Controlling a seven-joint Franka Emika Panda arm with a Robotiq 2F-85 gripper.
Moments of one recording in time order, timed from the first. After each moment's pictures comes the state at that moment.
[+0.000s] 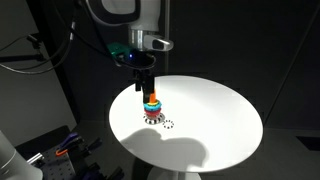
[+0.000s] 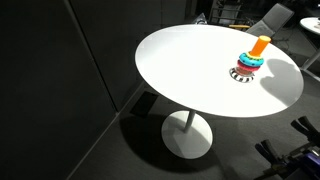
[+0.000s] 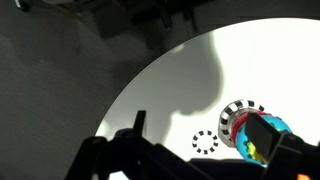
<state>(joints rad) -0.17 -0.19 -0.17 -2.35 -0.07 2.04 0.06</state>
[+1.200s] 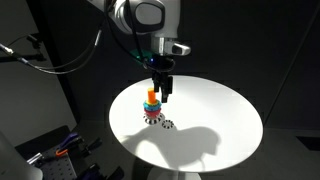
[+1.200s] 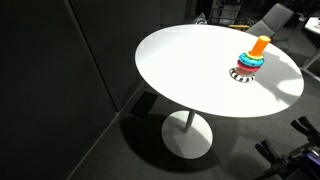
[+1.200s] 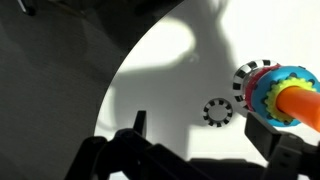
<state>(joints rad) -0.17 0.05 -0.16 -2.14 -0.07 2.07 0.18</state>
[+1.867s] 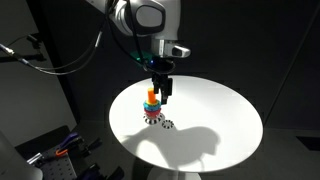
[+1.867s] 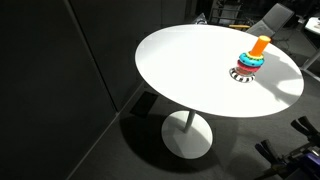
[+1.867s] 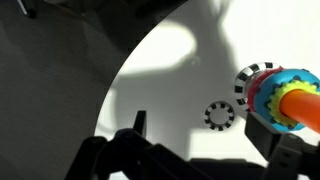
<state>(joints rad) -0.17 0.06 -0.16 -2.15 -0.07 2.07 0.18</state>
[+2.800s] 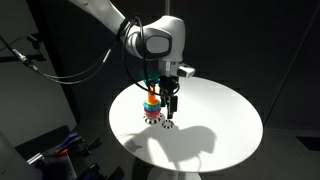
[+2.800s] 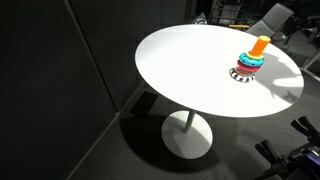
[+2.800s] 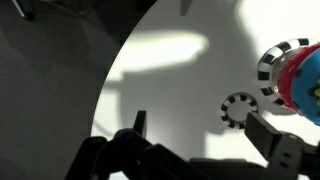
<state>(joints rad) -0.17 0.22 -0.18 -2.13 -0.07 2.23 0.24</state>
